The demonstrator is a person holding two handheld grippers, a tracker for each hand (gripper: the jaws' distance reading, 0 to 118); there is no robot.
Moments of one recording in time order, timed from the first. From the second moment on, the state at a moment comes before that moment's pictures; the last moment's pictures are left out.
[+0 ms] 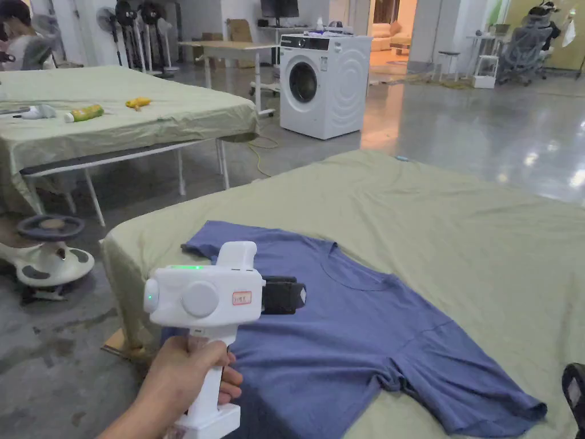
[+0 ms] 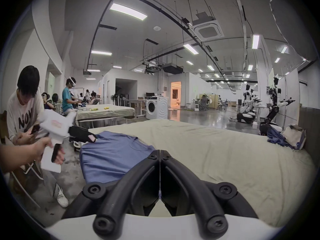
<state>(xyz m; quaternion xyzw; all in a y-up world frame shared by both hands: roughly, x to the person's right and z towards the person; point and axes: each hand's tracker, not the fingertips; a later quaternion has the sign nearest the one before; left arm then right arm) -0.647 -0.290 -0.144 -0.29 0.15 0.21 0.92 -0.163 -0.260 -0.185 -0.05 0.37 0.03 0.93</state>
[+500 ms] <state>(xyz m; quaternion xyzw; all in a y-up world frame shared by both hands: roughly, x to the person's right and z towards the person) -0.715 -0.359 -0.267 -0.48 0.25 0.16 0.83 -0.158 -0.284 -0.221 -0.09 0.33 0.05 0.94</state>
